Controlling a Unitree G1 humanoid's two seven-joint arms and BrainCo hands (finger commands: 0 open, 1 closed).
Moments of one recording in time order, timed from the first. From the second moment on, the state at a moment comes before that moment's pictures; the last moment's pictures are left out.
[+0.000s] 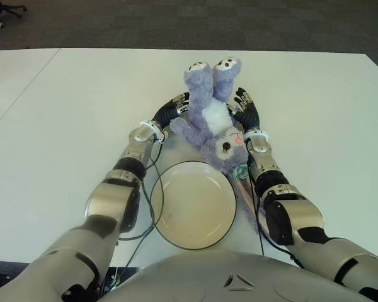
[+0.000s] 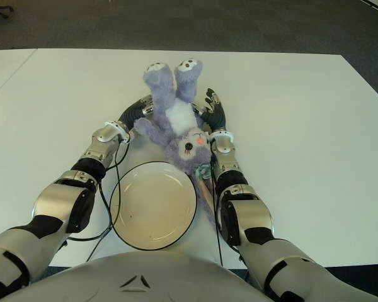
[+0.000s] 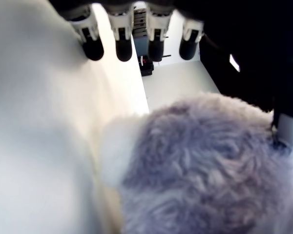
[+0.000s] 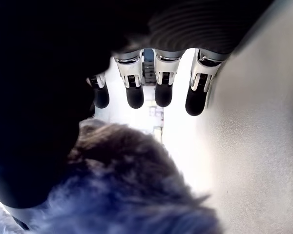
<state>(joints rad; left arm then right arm) -0.68 0.12 -0.02 1.13 0.03 -0.35 -0.42 -0.59 -0.02 -0.10 0.99 -0.04 -0.35 -0.07</state>
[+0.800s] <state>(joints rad) -0.74 0.14 -0.05 1.12 0.03 -0.22 -0.42 -0.56 -0.05 -0.08 0.84 -0.05 -0.19 -0.13</state>
